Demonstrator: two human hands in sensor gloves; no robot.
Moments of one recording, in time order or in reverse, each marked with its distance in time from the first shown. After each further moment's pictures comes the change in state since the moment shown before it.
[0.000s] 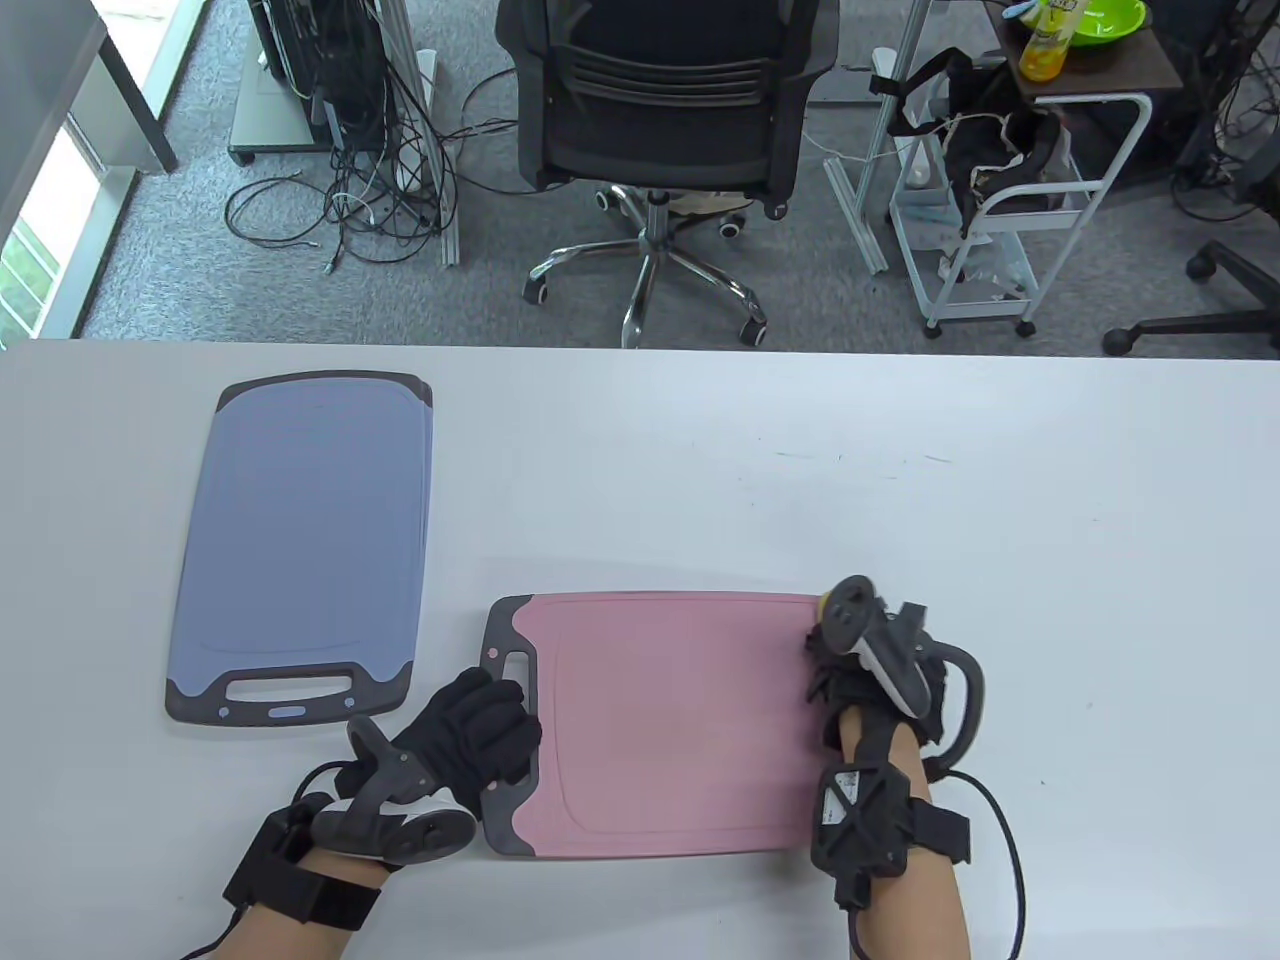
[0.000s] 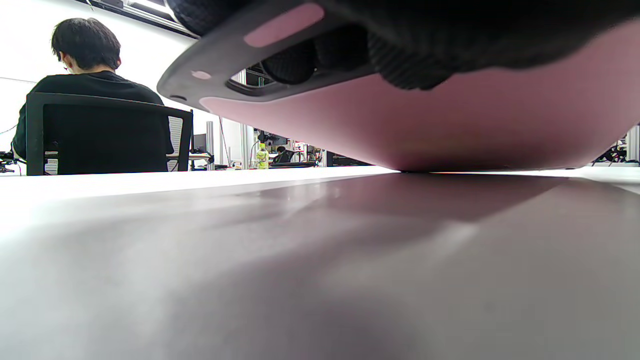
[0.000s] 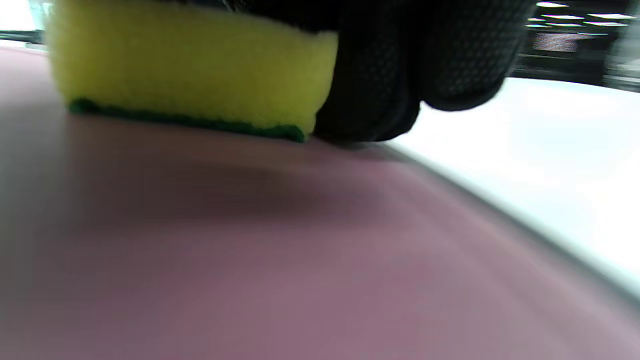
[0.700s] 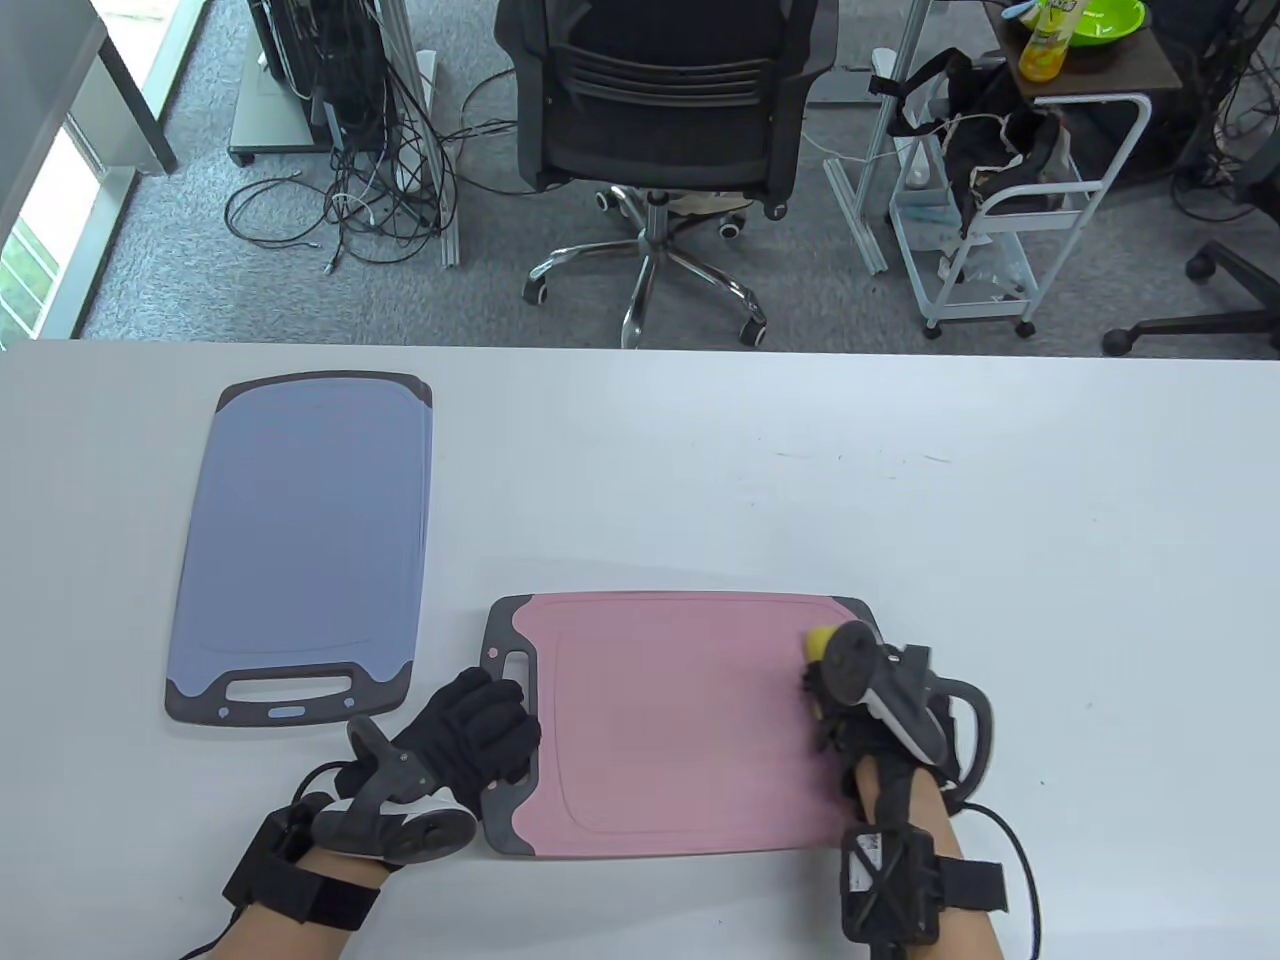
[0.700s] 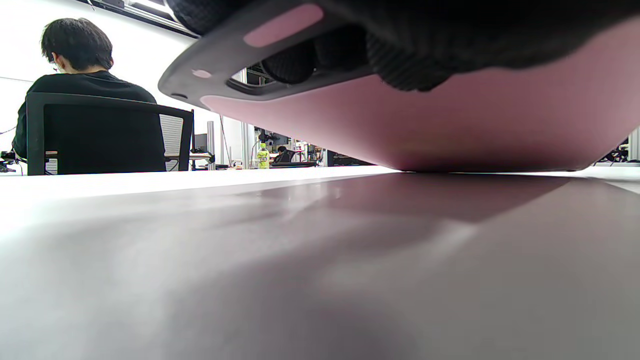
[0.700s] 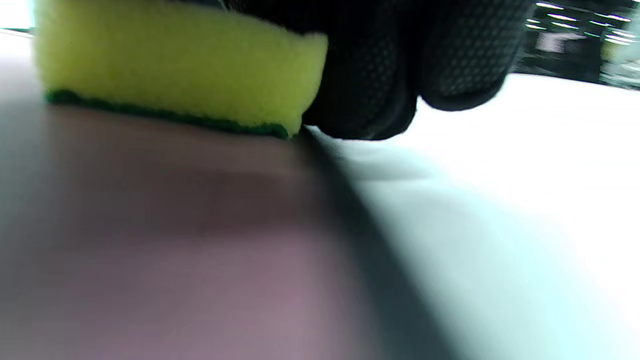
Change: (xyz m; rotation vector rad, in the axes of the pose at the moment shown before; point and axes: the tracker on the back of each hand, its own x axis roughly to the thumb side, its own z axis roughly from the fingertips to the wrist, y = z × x) left_hand 0.000 0.000 -0.001 0.001 0.002 0.000; right_hand -0.087 0.017 0.025 0.020 0.198 -0.004
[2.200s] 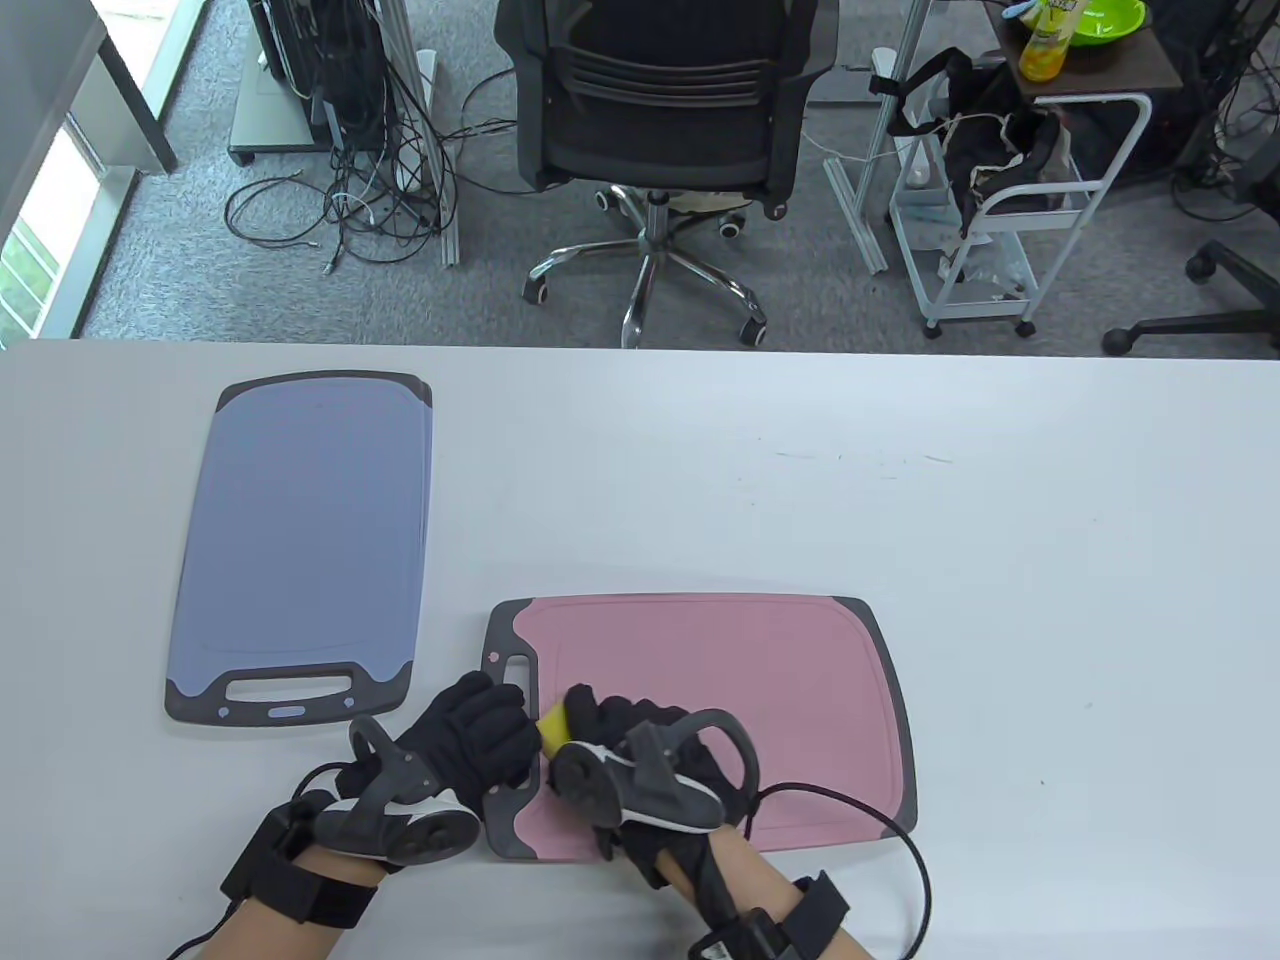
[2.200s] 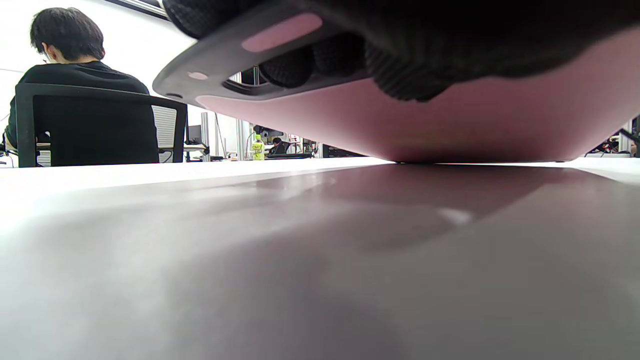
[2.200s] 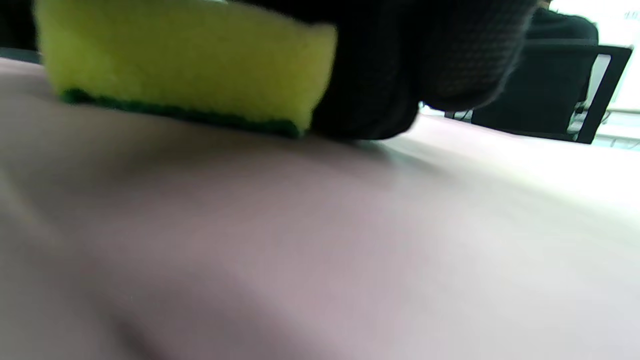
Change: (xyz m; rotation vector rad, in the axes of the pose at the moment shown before) left_hand 0.001 0.001 0.001 -0.030 -0.012 -0.004; right_hand 0.224 -0.009 0.155 -0.150 -0.863 0.133
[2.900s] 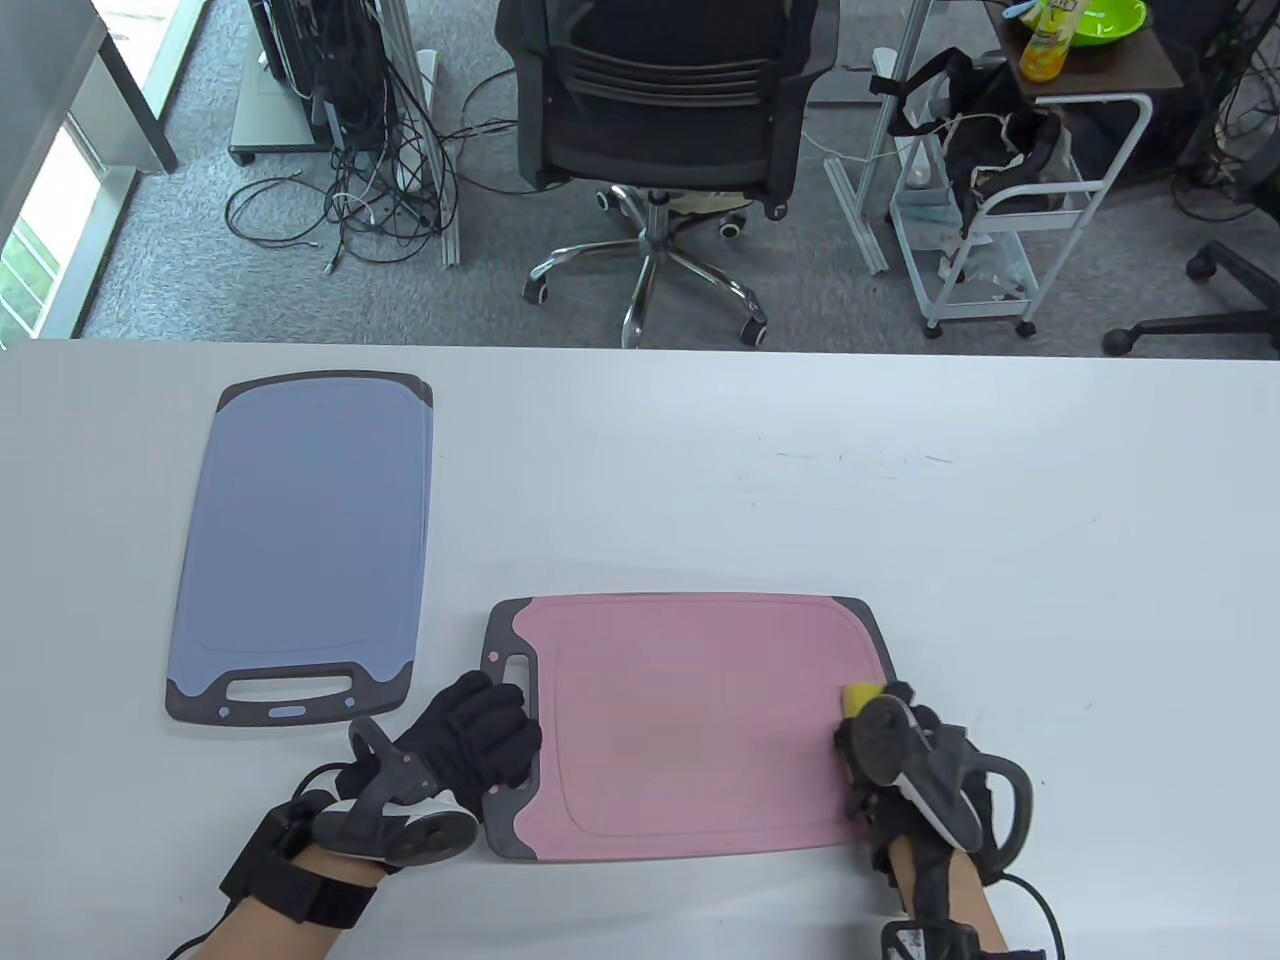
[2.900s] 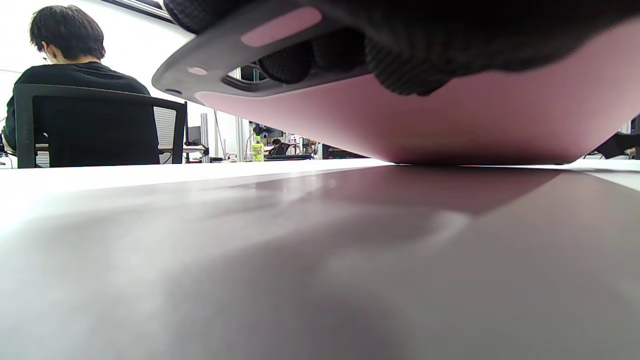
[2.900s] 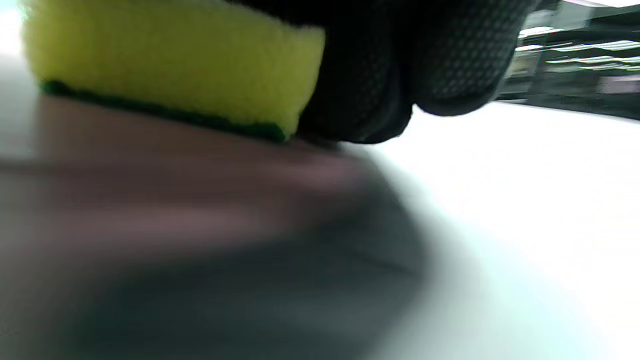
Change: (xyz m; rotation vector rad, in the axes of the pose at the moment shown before) left_hand 0.000 0.000 0.000 0.004 -0.007 0.006; right_hand -0.189 0.040 0.084 0.091 0.509 -0.065
